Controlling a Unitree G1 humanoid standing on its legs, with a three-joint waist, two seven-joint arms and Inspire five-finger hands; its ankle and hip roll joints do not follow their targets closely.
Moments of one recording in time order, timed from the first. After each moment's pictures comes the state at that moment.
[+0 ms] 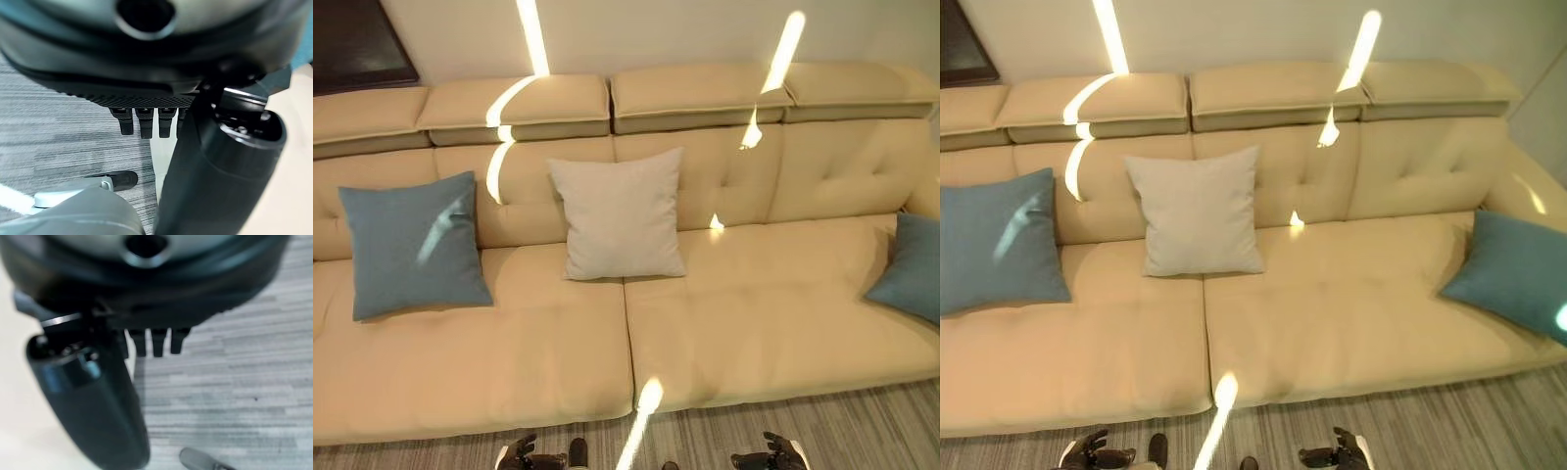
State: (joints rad) left arm 0.03 0.20 -0.11 1.20 -0.19 -0.10 0.14; right arm -0.04 -0.28 0.10 1.21 0.06 -0.08 -0.22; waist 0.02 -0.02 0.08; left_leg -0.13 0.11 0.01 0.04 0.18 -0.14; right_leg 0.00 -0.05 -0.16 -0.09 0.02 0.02
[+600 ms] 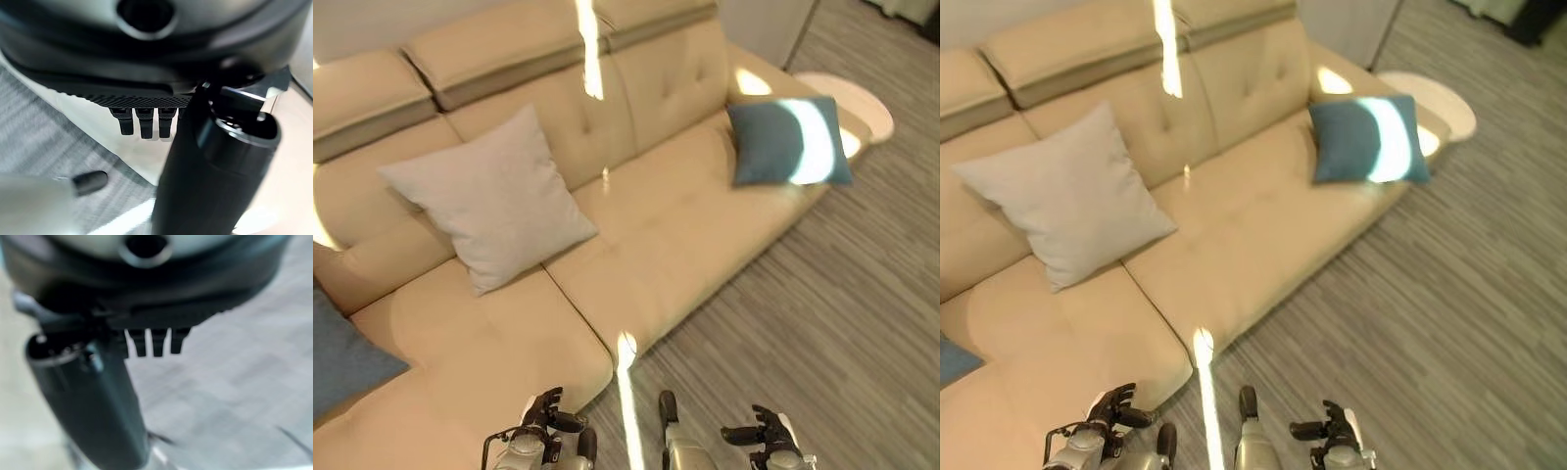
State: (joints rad) left arm -0.11 0.18 -0.21 1.19 -0.12 -0.10 0.14; right arm -0.08 -0.23 0.12 1.22 0.05 -0.05 -0.24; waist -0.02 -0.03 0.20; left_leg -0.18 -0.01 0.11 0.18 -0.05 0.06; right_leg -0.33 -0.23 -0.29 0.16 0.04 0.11
